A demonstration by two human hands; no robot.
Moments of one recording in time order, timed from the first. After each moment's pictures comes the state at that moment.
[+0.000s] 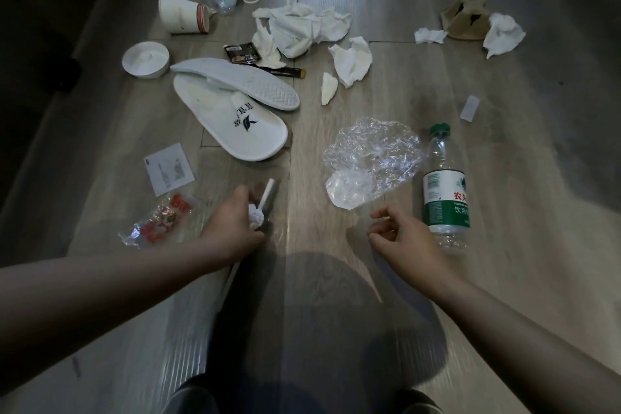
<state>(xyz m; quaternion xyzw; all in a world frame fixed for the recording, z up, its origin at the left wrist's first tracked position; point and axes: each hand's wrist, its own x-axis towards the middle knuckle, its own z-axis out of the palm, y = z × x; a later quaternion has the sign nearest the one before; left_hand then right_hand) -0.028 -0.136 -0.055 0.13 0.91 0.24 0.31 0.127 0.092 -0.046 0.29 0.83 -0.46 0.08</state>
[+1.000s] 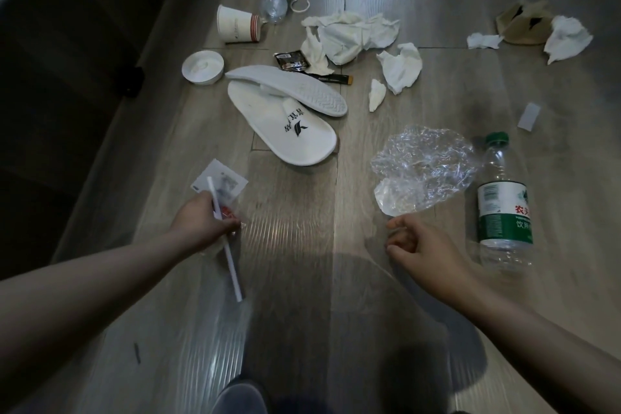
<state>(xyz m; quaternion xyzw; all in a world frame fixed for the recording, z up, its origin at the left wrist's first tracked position) -0.087 -0.243 -0.070 0.01 0.94 0.20 0.27 0.105 0.058 -0.047 0.24 0.84 -0.48 0.11</state>
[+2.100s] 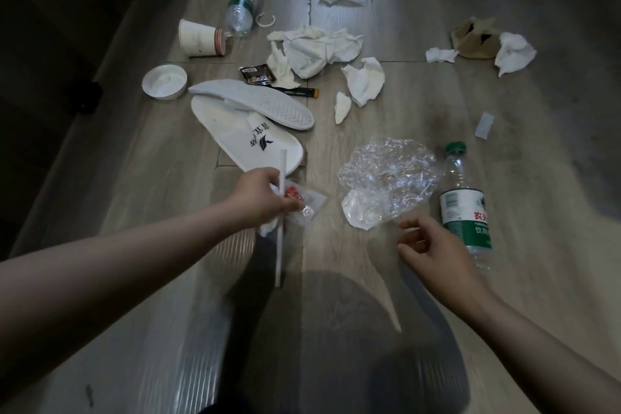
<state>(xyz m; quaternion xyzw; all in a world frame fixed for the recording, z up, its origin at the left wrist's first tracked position) -0.080 -0.098 -0.029 0.11 0.87 0.34 0.33 0.122 0.099 -0.036 0.31 0.85 -0.43 0.03</state>
